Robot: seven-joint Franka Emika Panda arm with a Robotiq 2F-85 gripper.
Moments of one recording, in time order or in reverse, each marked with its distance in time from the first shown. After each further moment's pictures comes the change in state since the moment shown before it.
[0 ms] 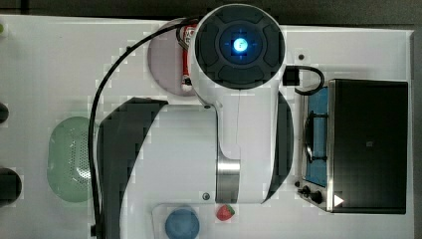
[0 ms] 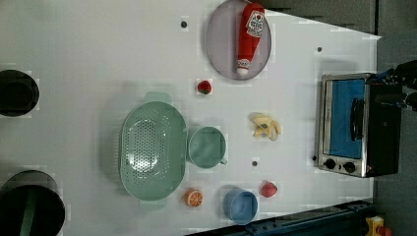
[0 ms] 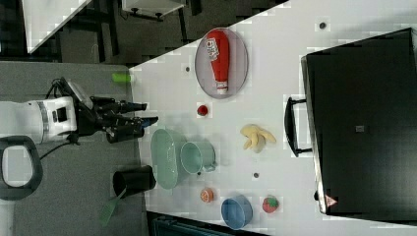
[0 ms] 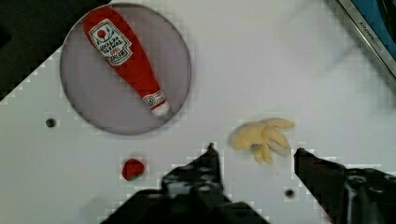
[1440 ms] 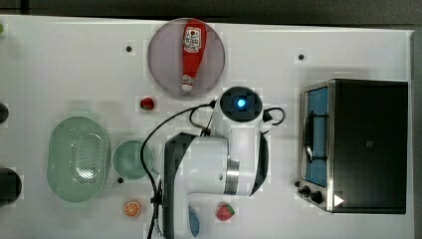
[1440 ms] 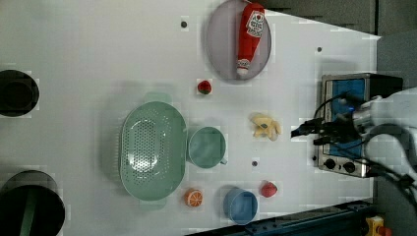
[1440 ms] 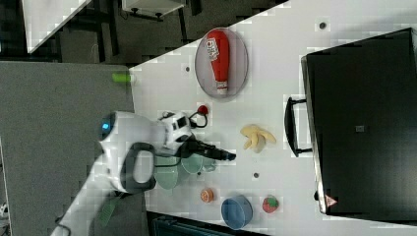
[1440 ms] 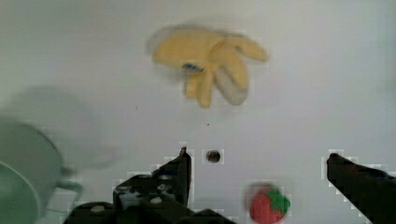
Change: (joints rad) arm -0.015 0.097 -0.036 -0.522 0.001 0.340 -0.517
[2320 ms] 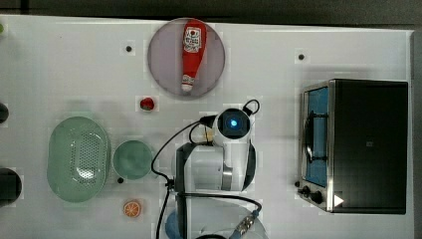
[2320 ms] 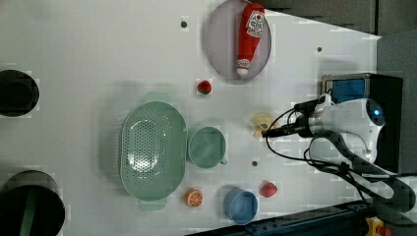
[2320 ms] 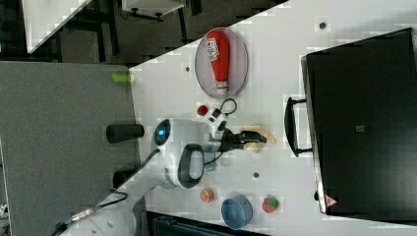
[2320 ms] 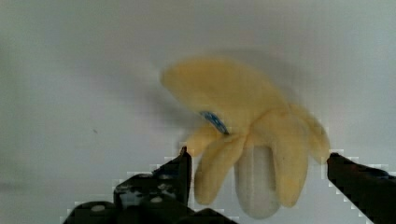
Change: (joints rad) arm -0.014 0.287 -0.004 -0.084 -0.010 0.461 -0.452
